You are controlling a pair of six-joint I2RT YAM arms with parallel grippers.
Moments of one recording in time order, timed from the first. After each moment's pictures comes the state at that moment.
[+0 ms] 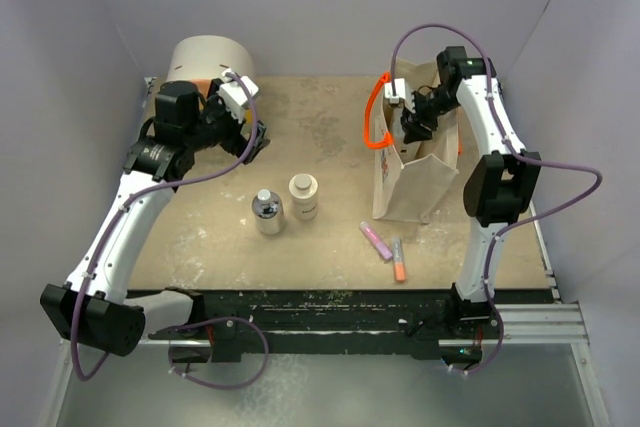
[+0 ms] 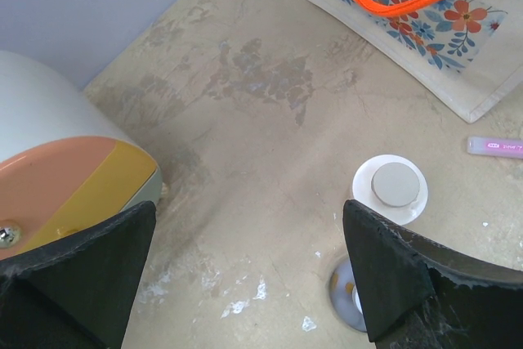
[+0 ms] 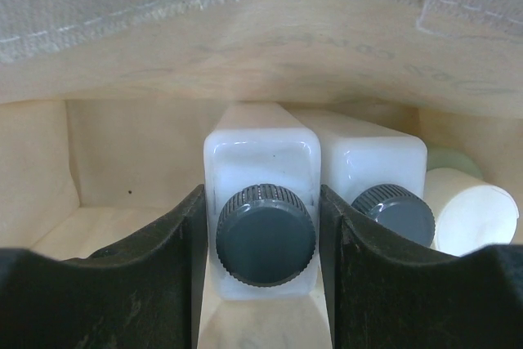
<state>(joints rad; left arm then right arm) -0.26 1.22 1.31 -0.52 0.42 0.35 0.06 2.08 2.08 -1.35 -0.64 -1.44</state>
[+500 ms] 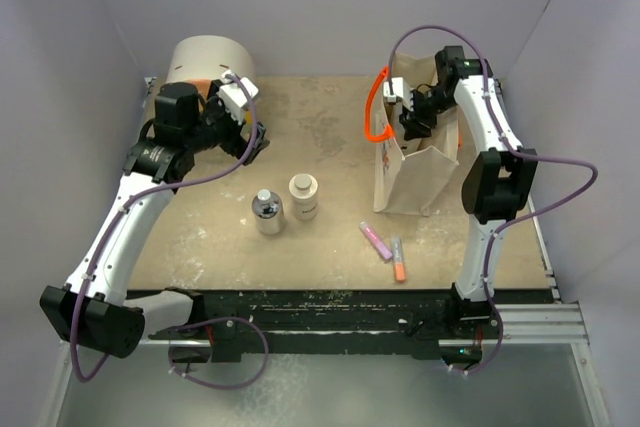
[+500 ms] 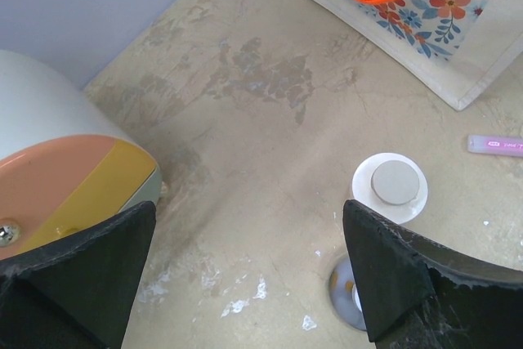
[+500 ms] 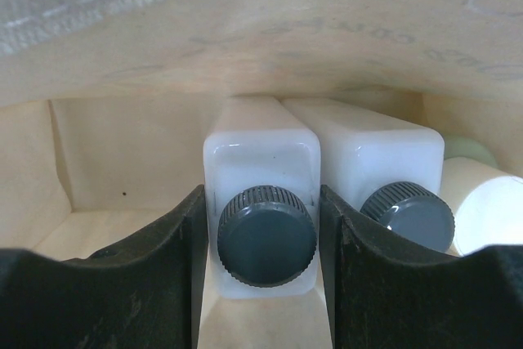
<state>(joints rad) -0.26 1.21 1.30 -0.51 0.42 0.35 0.06 2.11 2.09 -1.28 -0.59 -1.40</state>
